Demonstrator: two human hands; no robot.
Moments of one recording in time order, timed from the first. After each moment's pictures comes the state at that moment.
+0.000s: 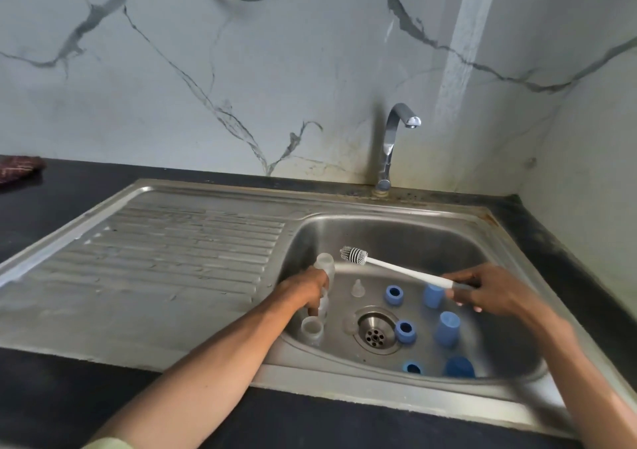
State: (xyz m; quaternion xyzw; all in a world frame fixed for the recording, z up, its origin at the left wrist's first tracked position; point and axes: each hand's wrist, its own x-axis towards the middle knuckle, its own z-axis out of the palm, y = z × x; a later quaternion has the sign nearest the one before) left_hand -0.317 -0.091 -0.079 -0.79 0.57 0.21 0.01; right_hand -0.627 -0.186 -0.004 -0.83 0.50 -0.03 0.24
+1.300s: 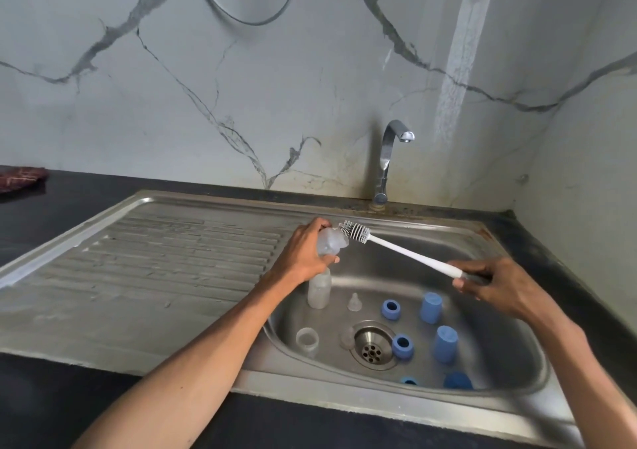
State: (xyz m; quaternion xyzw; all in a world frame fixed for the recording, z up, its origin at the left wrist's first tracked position) left_hand -0.305 -0.107 -0.038 -0.72 0.58 0.02 -0.38; right_hand -0.638 -0.191 0.010 -0.83 0.48 -0.17 0.24
